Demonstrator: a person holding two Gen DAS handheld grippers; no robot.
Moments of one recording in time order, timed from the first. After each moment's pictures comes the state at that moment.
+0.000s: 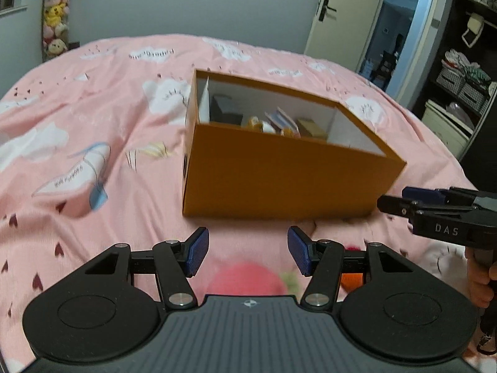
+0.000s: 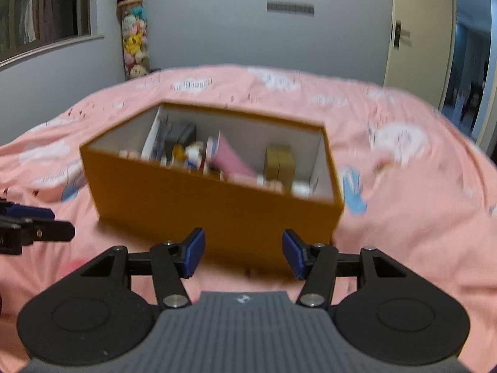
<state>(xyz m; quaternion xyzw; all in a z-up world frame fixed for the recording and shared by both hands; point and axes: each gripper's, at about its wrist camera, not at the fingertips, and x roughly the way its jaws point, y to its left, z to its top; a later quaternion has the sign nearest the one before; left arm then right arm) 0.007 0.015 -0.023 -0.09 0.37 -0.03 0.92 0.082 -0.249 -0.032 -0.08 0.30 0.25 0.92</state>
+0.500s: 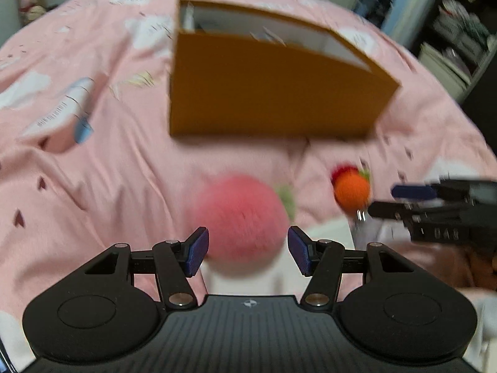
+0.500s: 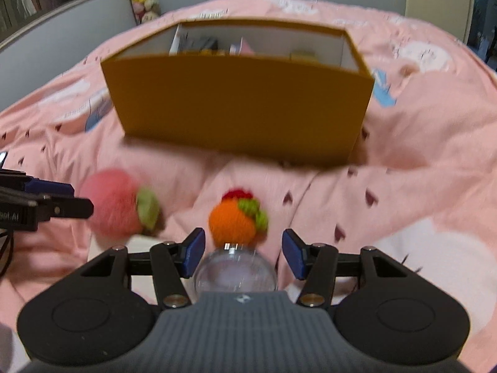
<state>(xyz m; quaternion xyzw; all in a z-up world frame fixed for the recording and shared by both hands) -0.006 0.001 -0.051 -0.06 0.48 -0.07 0.87 0.053 -0.258 -0.075 -0.07 0.43 0.28 0.86</state>
